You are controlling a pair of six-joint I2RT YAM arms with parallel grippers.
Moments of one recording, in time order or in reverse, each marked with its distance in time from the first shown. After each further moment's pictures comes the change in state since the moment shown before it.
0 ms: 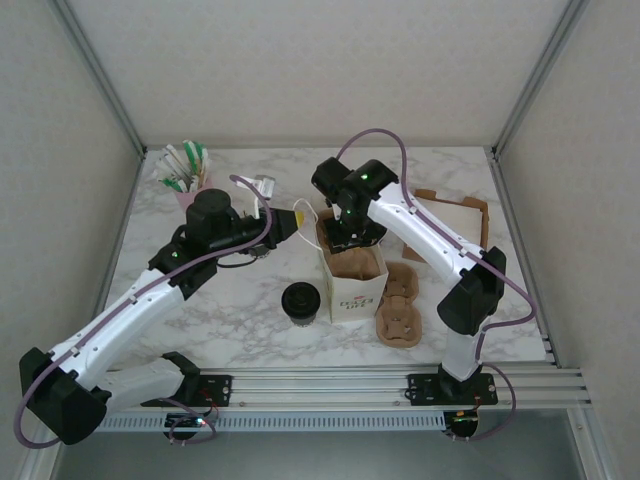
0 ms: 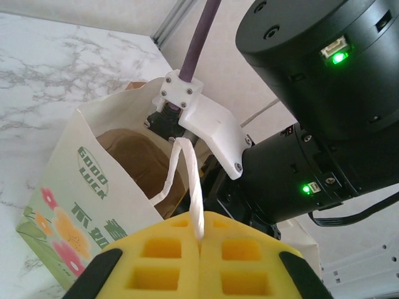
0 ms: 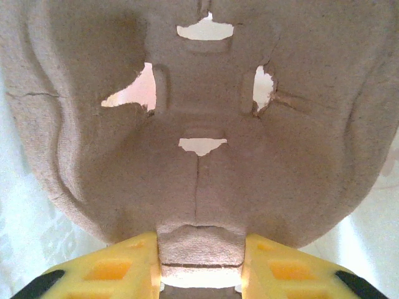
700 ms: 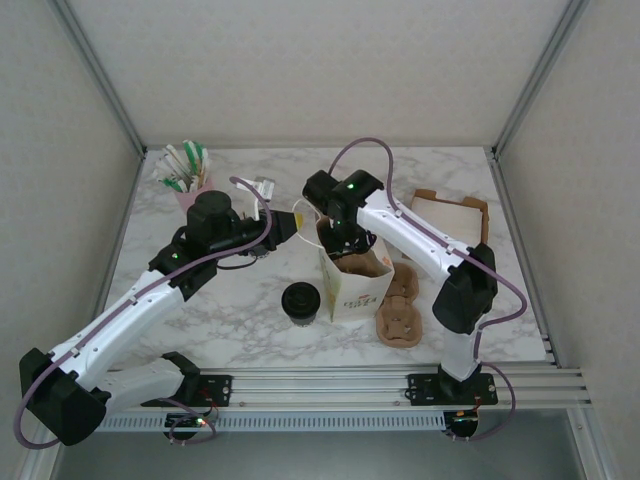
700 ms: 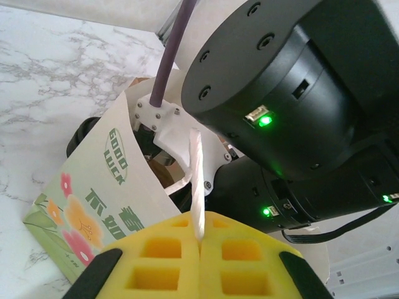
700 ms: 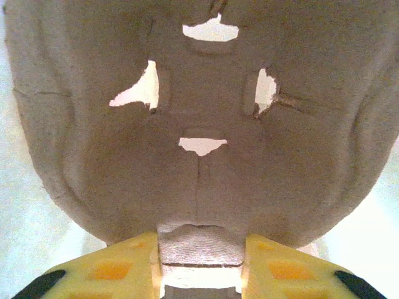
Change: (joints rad) left arm 0.000 -0.004 -0.014 -0.007 -0.007 0.000; right arm 0.037 0.028 -0.066 0.041 0.076 0.066
